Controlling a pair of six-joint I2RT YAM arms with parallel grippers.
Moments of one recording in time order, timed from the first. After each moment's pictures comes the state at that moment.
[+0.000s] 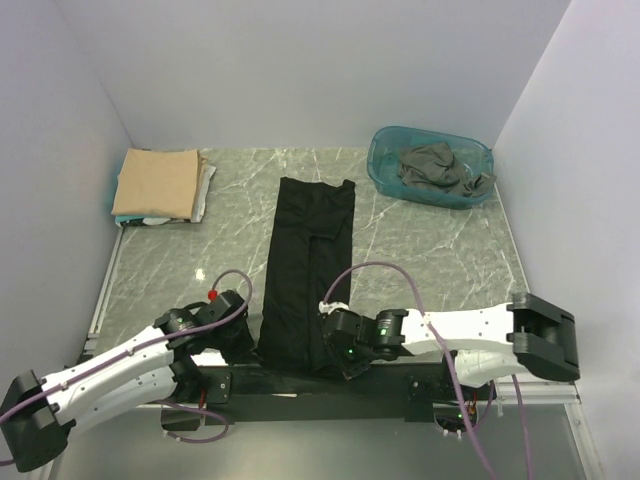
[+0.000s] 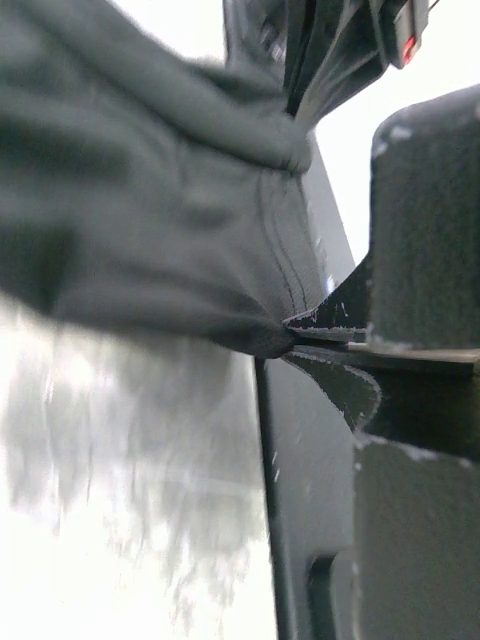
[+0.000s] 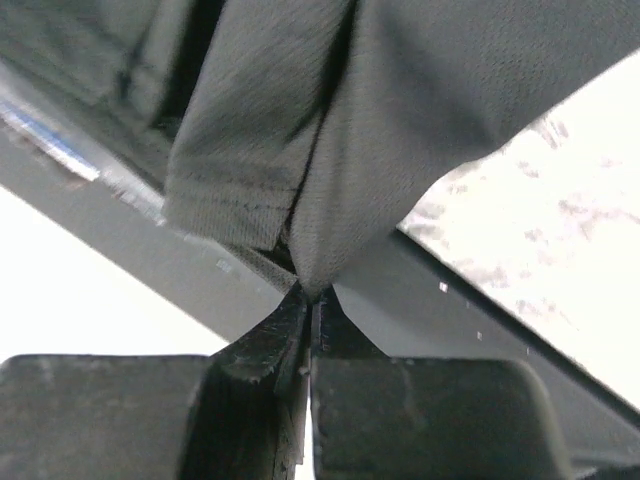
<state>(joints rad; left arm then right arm) -0.86 0.73 0.36 -0.74 0.13 -1.30 1.32 1.32 0.64 -0.48 -0.06 0.81</state>
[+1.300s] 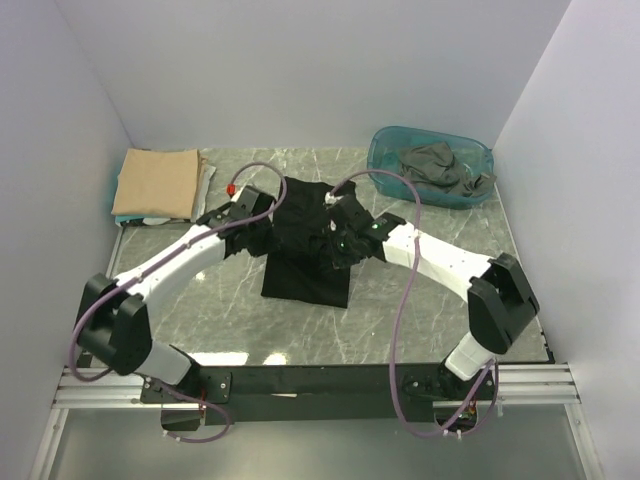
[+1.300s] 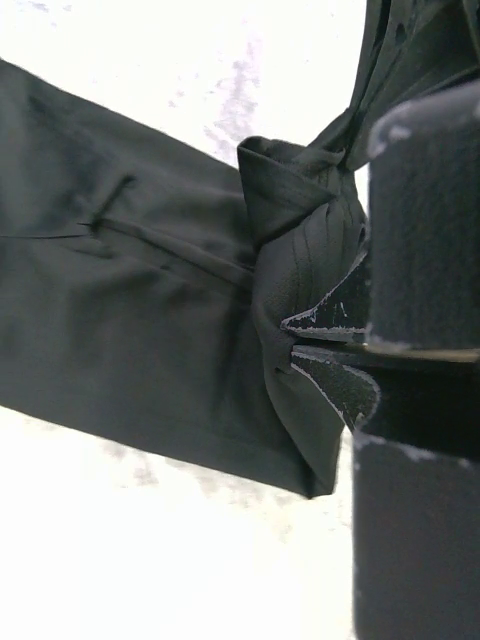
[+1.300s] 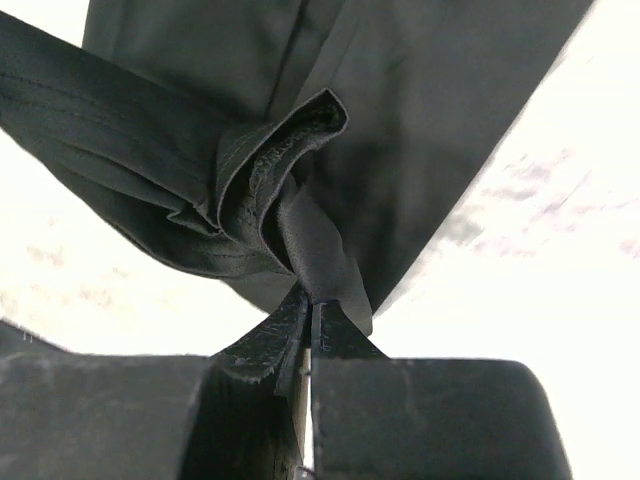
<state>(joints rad) -0.55 1.44 1.10 -0.59 -0.13 -0.92 0.74 1.60 1.19 -0.61 0.02 0.42</state>
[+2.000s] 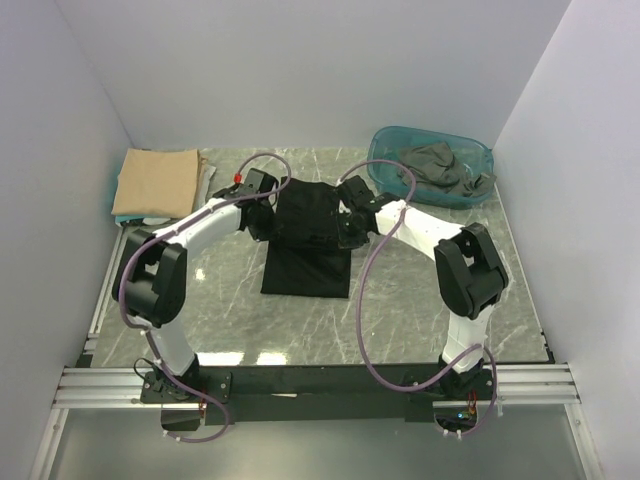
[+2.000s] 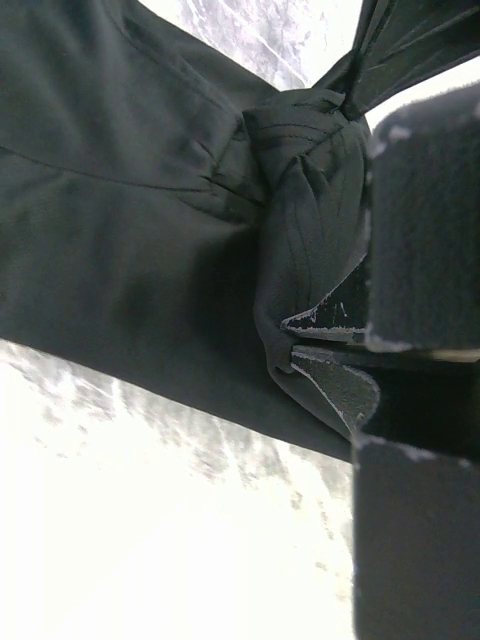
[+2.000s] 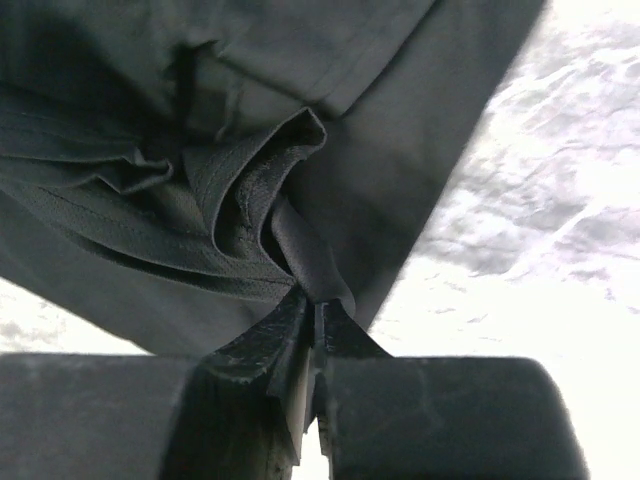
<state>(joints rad) -0.43 1.77 1.29 -0.56 -0.07 -0.82 0.56 1.86 1.35 -0.58 -0.07 0.38</state>
